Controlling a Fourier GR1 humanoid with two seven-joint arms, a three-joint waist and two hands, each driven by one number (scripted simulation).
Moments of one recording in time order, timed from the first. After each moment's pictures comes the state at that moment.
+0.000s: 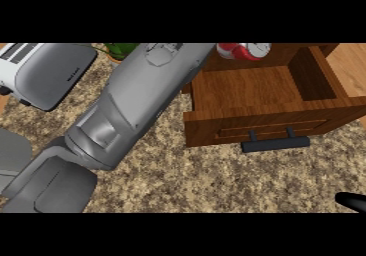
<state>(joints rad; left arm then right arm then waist) -1.57 0.00 -0.28 -0.38 0.42 0.55 0.12 0.00 -0.15 -0.29 -2.25 -0.09 0.07 0.36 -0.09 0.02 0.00</state>
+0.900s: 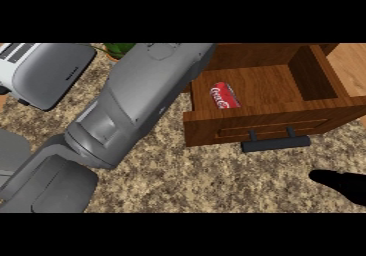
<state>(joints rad) -1.61 0.00 -0.32 -0.33 0.56 0.66 0.05 -0.13 -0.27 -0.18 -2.18 0.15 0.11 0.26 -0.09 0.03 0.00</state>
